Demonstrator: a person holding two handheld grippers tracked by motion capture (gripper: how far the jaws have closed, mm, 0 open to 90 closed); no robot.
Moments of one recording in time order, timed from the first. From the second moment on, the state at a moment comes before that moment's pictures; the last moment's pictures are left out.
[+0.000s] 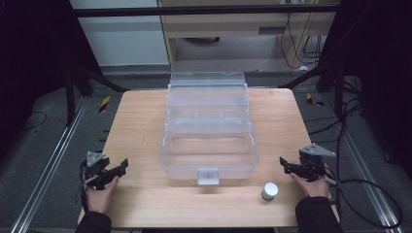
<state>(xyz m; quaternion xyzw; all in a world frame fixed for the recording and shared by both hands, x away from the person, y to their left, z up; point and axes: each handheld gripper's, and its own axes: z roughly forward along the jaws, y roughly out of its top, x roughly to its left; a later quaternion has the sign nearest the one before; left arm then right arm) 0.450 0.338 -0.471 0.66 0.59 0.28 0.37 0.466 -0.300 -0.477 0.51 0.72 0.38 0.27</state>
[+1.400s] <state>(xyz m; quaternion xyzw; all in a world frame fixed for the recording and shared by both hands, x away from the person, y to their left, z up) 0.457 0.330 -0.478 0.70 0.57 0.27 0.34 0.459 -0.256 -0.383 0.30 0.89 0.31 0.17</state>
